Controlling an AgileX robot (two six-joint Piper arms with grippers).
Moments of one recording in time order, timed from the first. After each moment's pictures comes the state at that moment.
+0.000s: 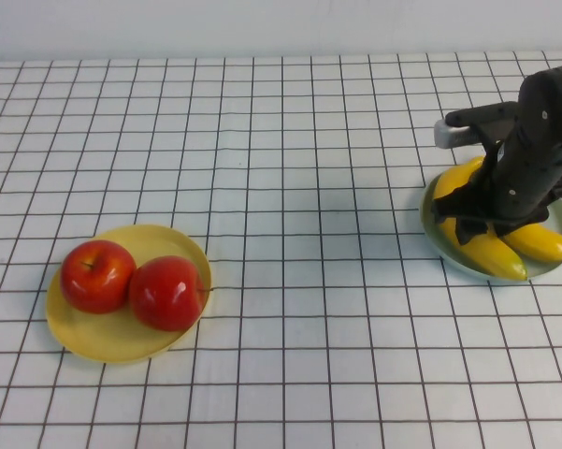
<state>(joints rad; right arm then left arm) 0.29 1.92 -1.45 -0.06 0.89 0.13 -0.06 -0.01 0.02 -0.03 0.38 0.02</state>
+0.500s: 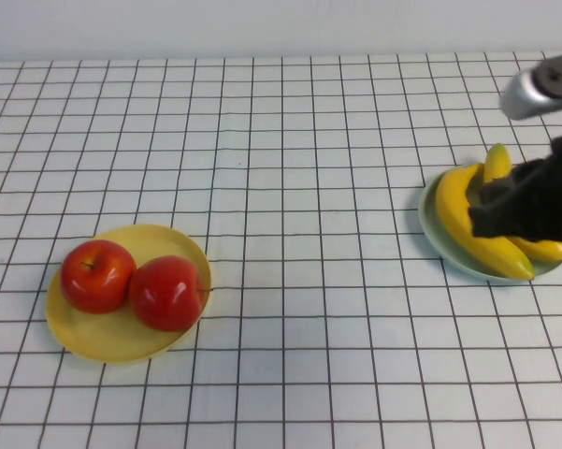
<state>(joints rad) 0.49 1.22 -1.00 -0.06 0.58 0.20 -0.06 -0.01 0.02 -0.03 0.38 0.02</state>
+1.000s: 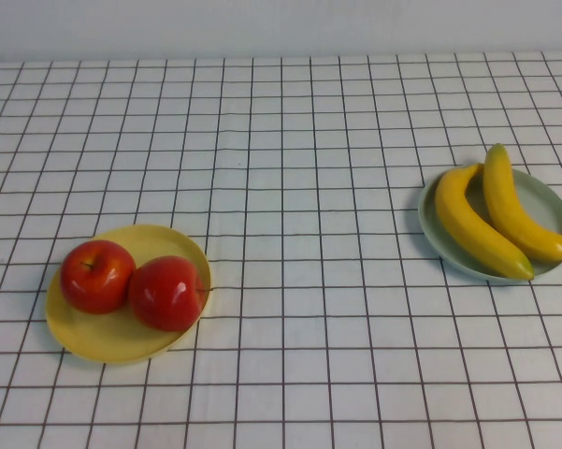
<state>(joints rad) 0.48 0.35 -0.49 -0.17 0.60 0.24 -0.06 -0.01 0.02 -0.03 0.38 0.02</state>
